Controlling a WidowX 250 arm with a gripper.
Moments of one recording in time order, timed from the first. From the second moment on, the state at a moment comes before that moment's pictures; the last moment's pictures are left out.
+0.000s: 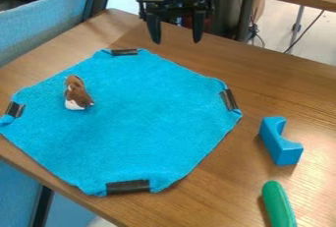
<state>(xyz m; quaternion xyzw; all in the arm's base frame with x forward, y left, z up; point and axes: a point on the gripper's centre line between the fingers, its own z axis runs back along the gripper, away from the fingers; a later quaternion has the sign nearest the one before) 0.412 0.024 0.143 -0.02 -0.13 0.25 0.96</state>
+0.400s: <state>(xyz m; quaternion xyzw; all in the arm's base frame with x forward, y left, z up) 0.419 0.005 0.113 -0.01 -0.12 0.27 0.95</state>
